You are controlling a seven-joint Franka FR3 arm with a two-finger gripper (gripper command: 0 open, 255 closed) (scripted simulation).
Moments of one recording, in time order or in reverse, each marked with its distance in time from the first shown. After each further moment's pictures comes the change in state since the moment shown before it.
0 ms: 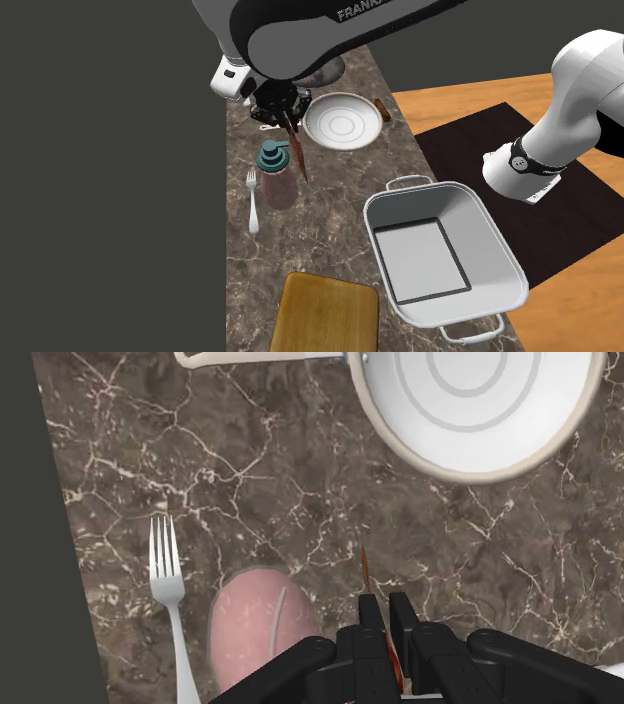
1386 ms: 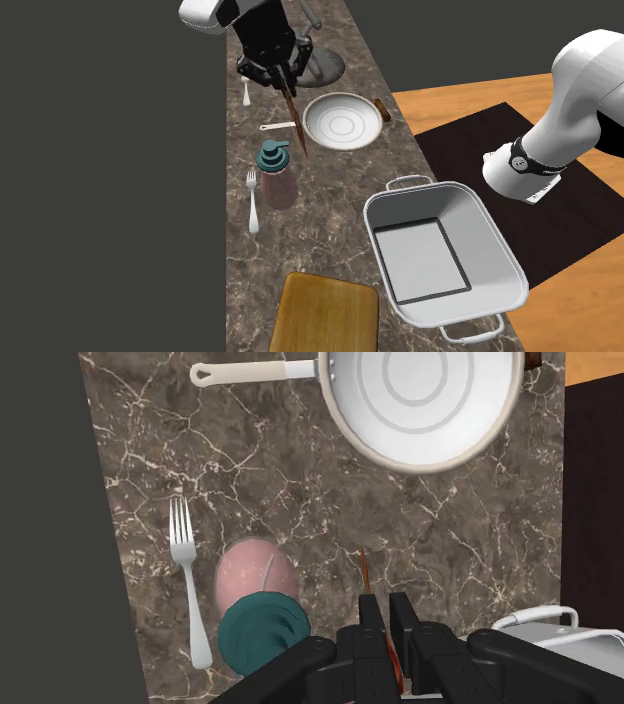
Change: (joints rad) arm -0.012 -0.041 -0.014 0.222 -0.022 -0.255 0.018
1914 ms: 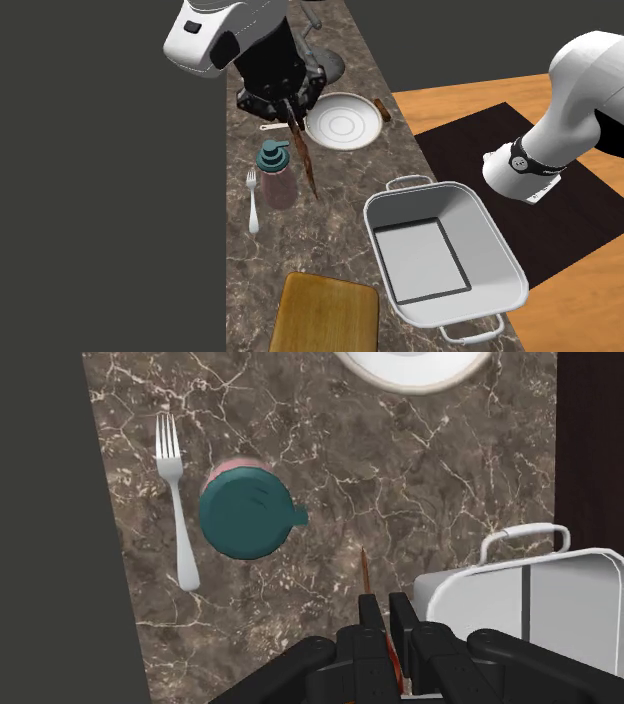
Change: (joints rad) arm 0.123 -0.041 0.036 -0.015 0.001 -0.024 0.152
